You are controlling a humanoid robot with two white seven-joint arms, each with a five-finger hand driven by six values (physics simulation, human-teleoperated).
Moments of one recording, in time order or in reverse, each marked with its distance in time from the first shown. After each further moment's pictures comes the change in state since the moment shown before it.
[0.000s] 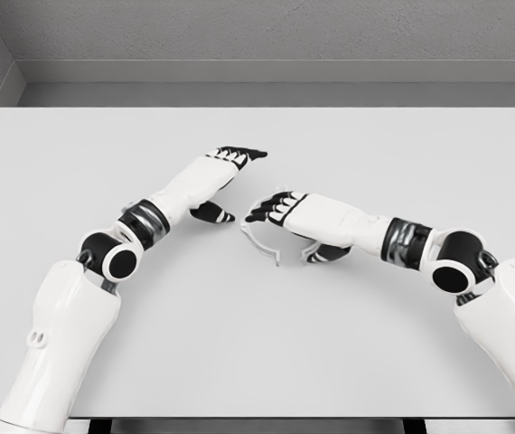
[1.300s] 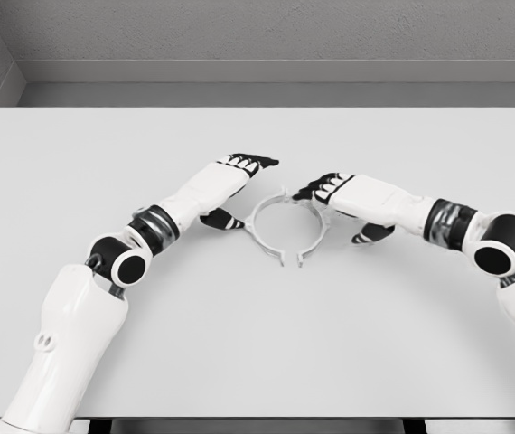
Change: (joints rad) left arm 0.009 -0.009 -0.031 -0.010 -0.002 -0.004 0.000; right arm -0.046 -0.108 -0.047 0.077 -0.009 0.002 -0.003
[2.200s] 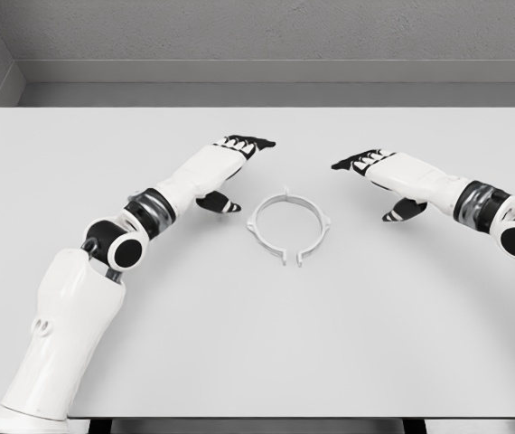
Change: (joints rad) left arm -0.063 0.004 0.008 0.029 0.001 0.005 0.000; right arm -0.020 -0.009 -0.084 0.087 -0.003 0.061 -0.009
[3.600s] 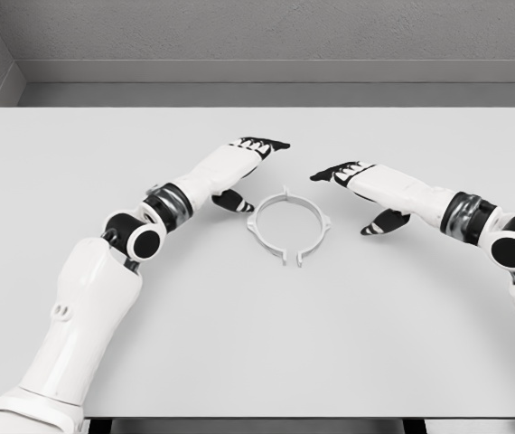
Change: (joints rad) left arm -0.051 -0.047 -0.029 0.094 -0.011 -0.001 -0.001; right arm 0.034 0.004 0.034 -0.050 -0.131 -0.001 0.011
